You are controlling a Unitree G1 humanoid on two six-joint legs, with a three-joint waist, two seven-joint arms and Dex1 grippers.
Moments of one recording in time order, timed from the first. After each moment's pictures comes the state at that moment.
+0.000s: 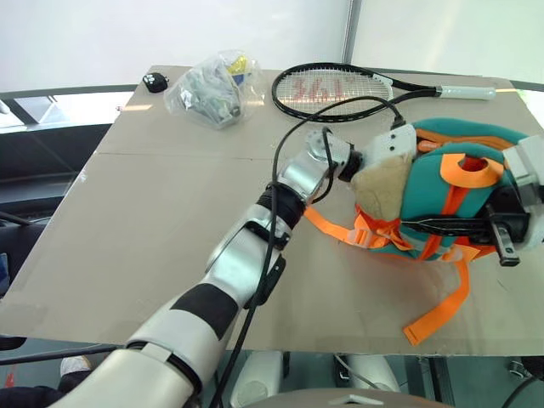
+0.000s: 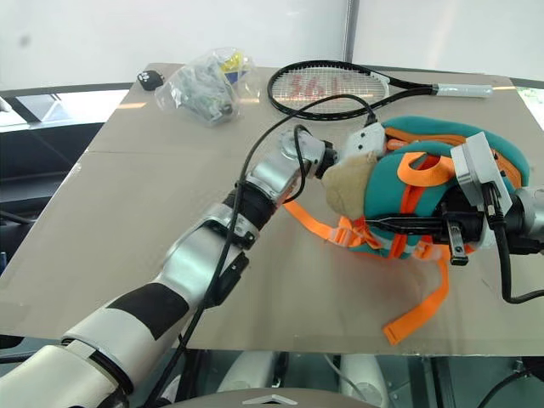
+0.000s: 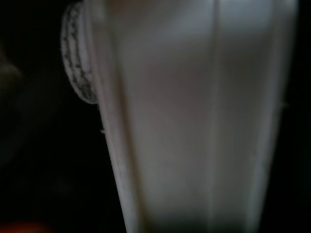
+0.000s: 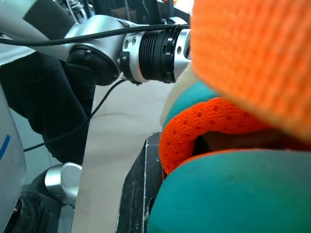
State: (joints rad) left arm -1.27 -0.06 -0.33 0.96 -0.03 -0.02 -1.22; right arm -0.26 -0.99 -0.32 -0.50 0.97 0.74 1.16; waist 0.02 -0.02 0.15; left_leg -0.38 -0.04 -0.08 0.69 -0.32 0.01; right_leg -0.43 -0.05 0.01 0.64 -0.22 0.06
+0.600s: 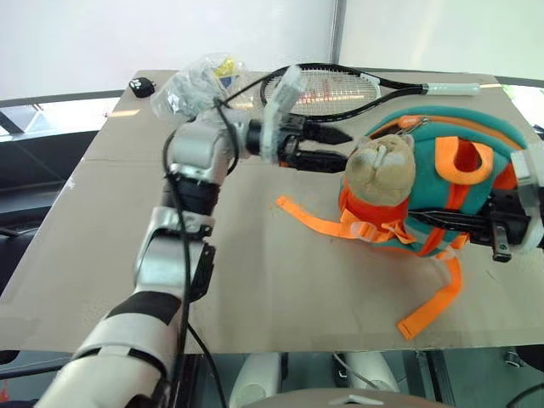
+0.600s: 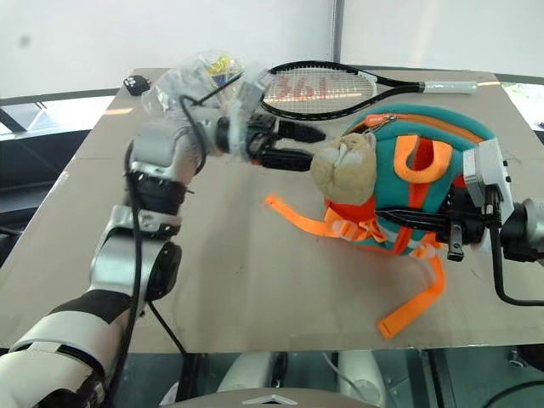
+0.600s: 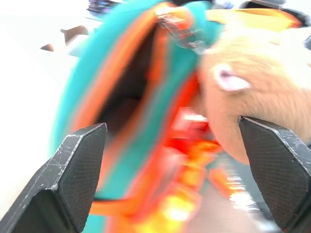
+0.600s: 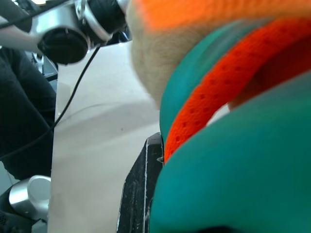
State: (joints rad) left arm -1.07 0.39 -0.06 0.36 -0.48 0.85 -1.47; right arm -0.21 -0.95 -0.35 -0.49 0.93 0.69 1.08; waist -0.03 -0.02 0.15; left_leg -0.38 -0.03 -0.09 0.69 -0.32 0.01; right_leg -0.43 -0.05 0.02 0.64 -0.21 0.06
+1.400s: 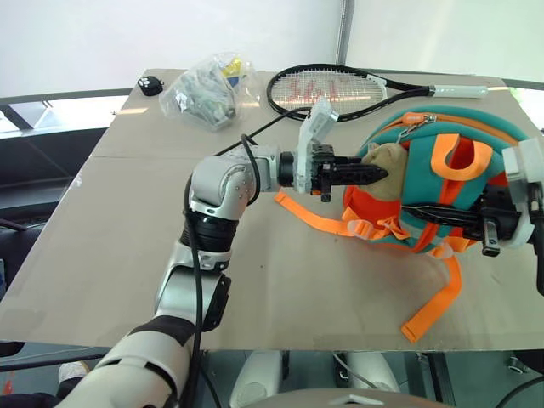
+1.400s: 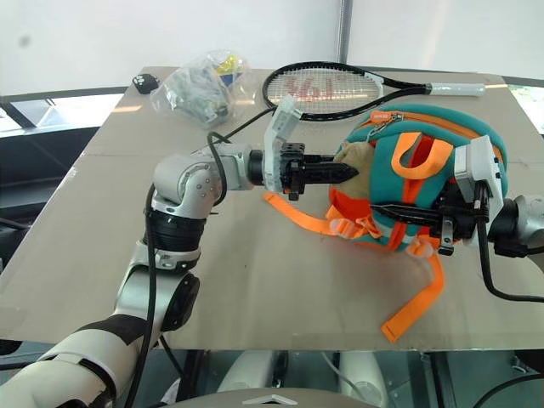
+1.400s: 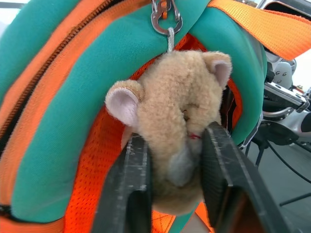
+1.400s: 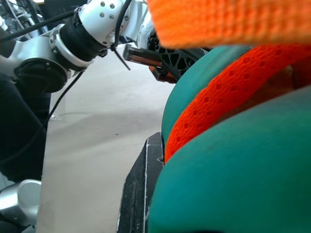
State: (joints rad) left arm -0.94 0.24 -0.09 0.11 -0.60 0.94 -1.07; right arm -0.22 -0.93 -0.34 -0.49 0.91 0.69 1.02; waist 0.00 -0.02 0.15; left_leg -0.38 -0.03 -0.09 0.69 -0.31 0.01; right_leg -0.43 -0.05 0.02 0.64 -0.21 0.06
